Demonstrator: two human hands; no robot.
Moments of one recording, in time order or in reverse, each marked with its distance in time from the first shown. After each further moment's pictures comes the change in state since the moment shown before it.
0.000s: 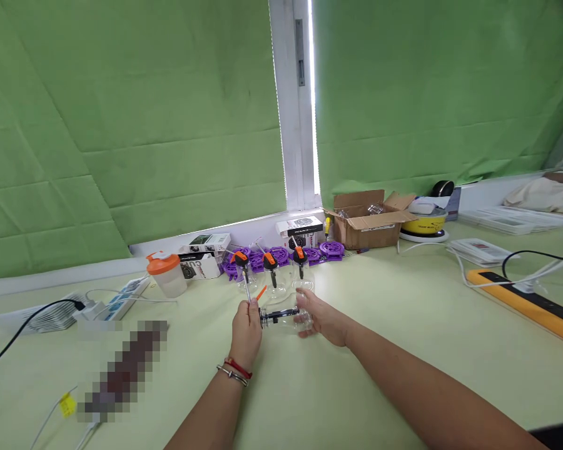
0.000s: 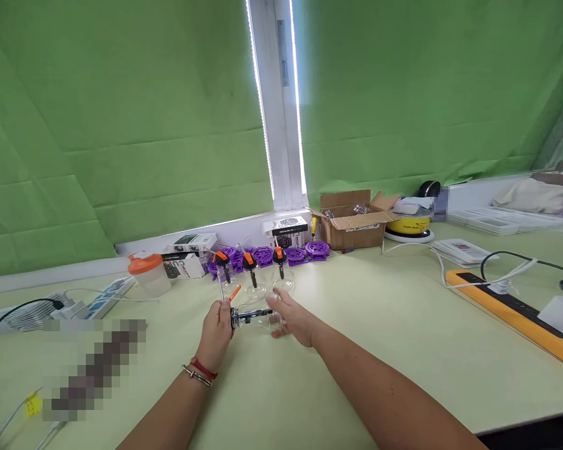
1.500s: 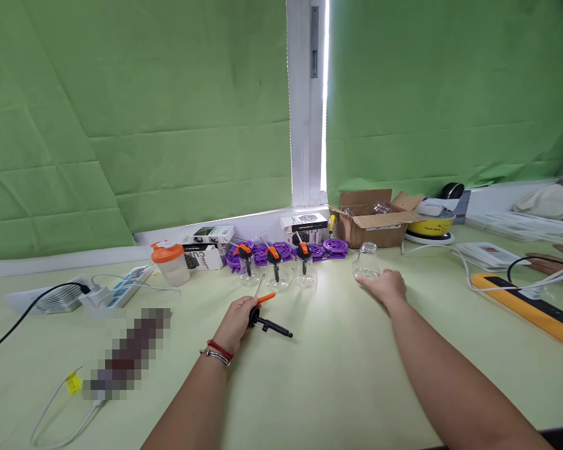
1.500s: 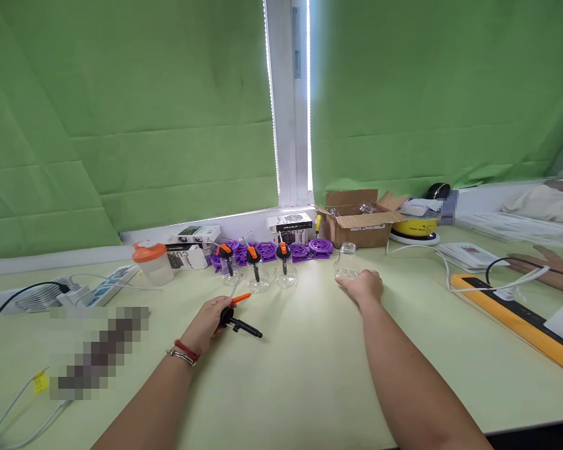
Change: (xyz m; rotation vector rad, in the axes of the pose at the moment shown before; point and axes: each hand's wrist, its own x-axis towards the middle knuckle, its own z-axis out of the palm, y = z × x) left_hand 0.012 0.005 -0.028 -0.249 -0.346 -0.439; right_hand 0.011 0.027 -0.172 -0.903 1.155 0.274
